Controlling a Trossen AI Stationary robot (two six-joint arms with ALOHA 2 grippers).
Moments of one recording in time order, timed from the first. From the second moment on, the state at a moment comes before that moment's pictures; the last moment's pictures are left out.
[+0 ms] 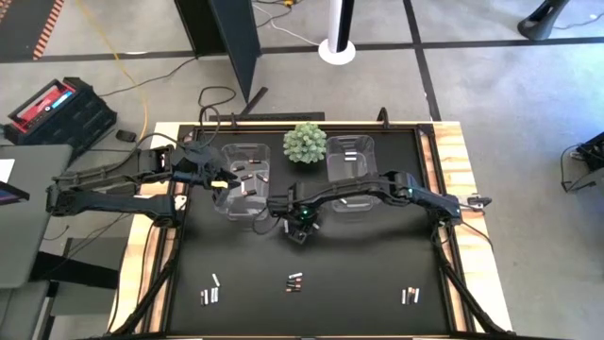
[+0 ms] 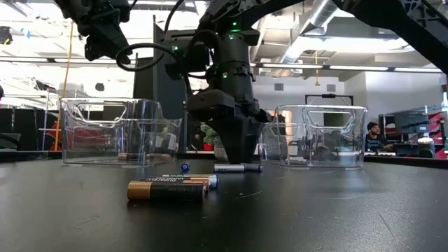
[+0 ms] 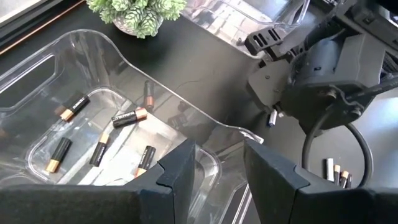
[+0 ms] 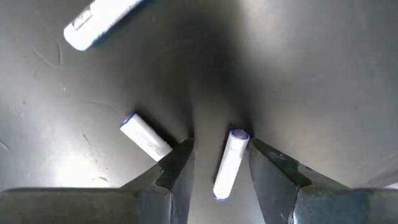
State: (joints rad) left arm 0.25 0.81 0.87 -0.75 -0.01 -0.37; right arm 0.02 2.39 2.03 -1.25 -0.05 0.52
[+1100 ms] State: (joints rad) left arm 0.25 0.81 0.87 -0.75 -0.01 -0.38; right arm 0.00 2.39 2.07 -1.25 -0.02 0.50
